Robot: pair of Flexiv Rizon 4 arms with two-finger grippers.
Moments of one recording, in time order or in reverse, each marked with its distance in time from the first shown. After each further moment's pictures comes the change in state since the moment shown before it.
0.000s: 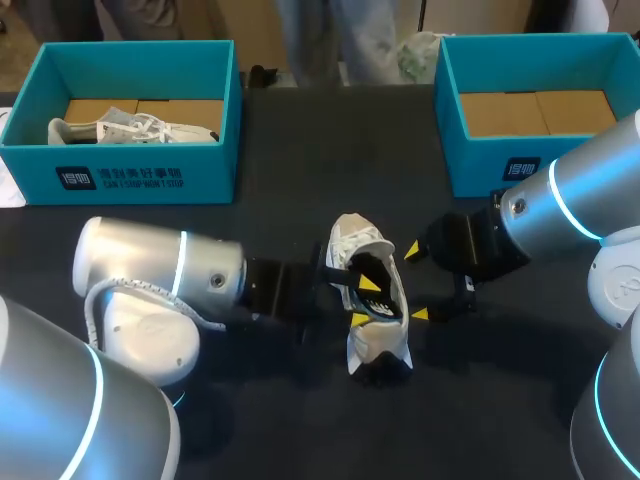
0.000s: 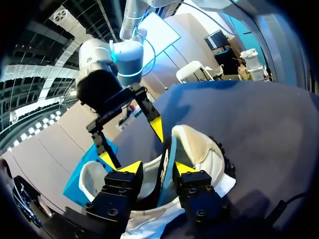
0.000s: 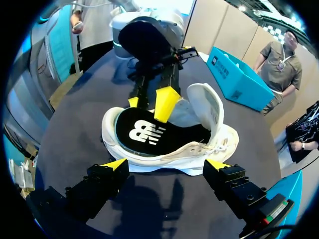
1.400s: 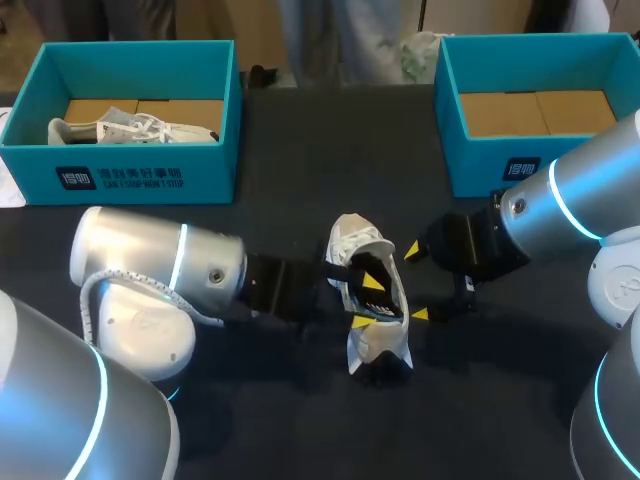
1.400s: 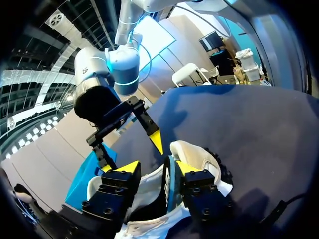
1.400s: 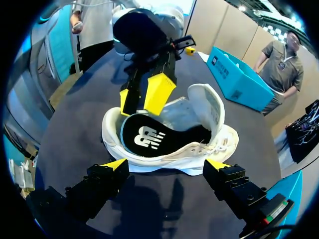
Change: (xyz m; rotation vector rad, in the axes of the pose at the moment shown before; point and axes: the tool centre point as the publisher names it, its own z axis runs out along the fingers) left arm -0.003 -0.018 -0.004 0.016 0.036 0.039; right arm 0.000 0.000 0.000 0.000 0.000 0.000
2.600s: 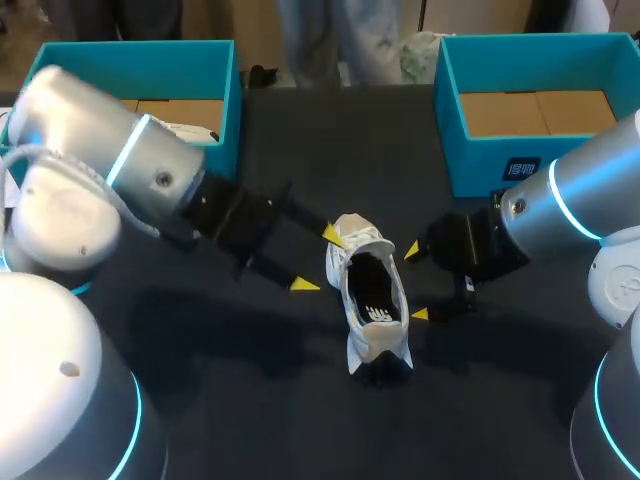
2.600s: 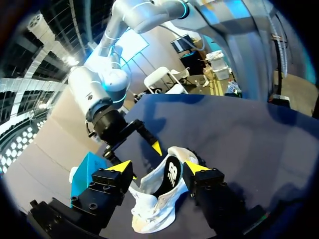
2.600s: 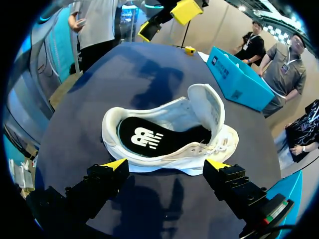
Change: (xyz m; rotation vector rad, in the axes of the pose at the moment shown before) left arm -0.041 -0.034 -0.093 -0.011 0.298 0.109; right arm 0.000 0.000 0.000 0.000 0.000 0.000
